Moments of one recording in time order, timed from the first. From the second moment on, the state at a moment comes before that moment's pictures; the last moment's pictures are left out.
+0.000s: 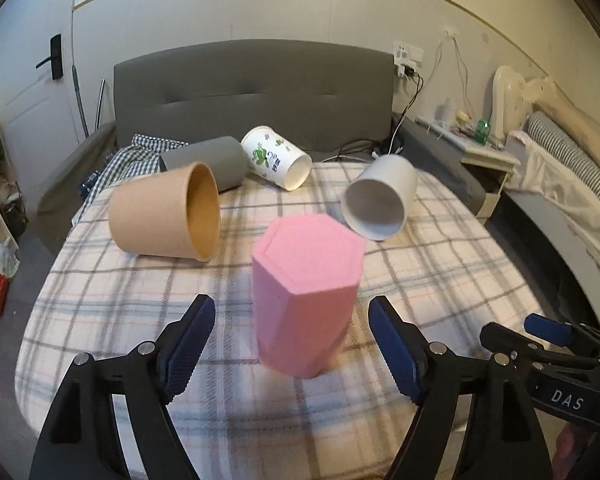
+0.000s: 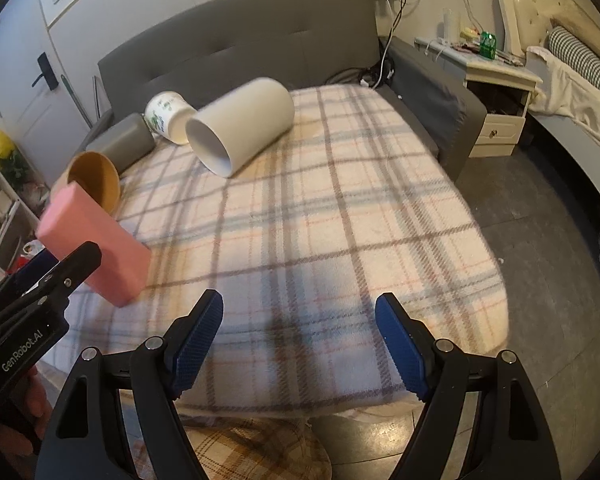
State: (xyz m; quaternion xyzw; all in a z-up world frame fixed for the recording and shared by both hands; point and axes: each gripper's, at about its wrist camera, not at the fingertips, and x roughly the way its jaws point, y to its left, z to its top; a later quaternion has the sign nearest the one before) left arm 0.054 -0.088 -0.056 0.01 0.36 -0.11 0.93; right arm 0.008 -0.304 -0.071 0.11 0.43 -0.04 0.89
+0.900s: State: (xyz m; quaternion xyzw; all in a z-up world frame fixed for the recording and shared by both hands) left arm -0.039 -0.015 0.025 0.00 0.27 -0.07 0.96; right arm -0.075 -0.239 0.024 0.04 0.31 0.02 0.95
